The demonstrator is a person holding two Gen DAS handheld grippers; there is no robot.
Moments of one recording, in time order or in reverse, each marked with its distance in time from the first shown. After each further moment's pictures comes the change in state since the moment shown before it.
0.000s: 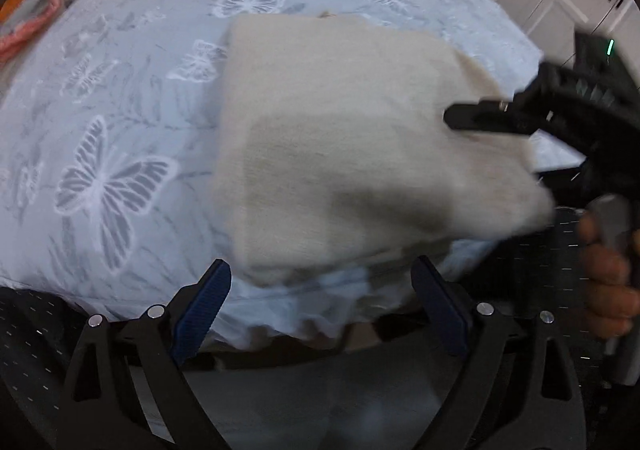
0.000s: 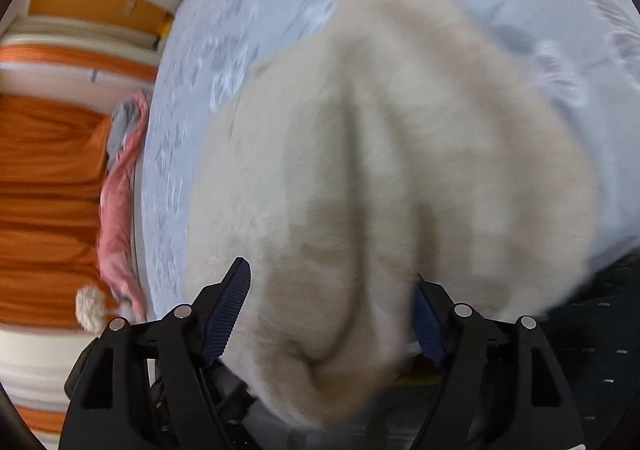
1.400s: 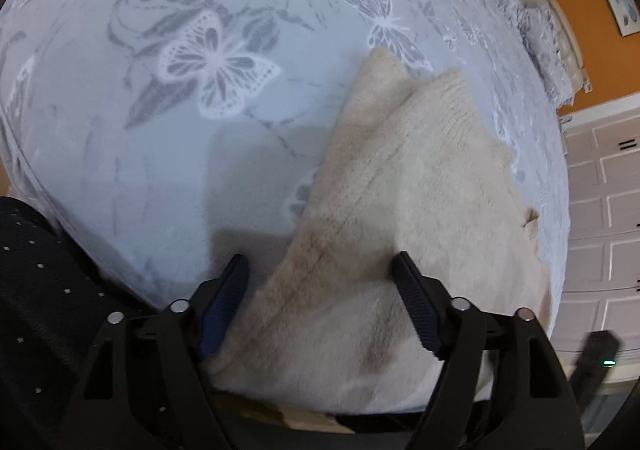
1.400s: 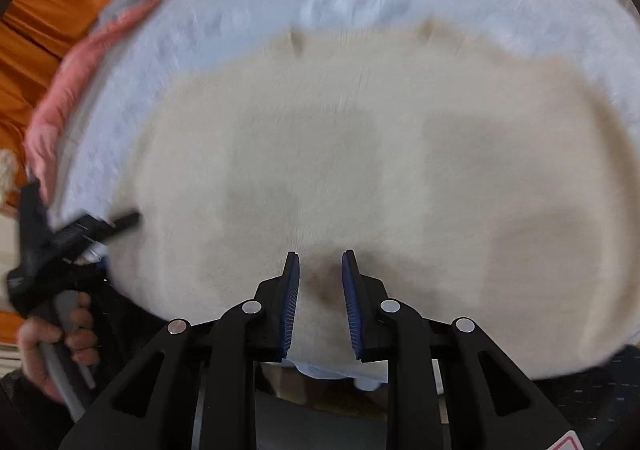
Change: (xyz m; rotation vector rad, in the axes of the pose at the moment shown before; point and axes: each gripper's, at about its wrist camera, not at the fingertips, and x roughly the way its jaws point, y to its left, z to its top) left arm 0.009 0.289 -0.023 -0.798 -0.041 -0.123; right arm 0.116 0.122 -0.029 -0.440 0.071 -0.335
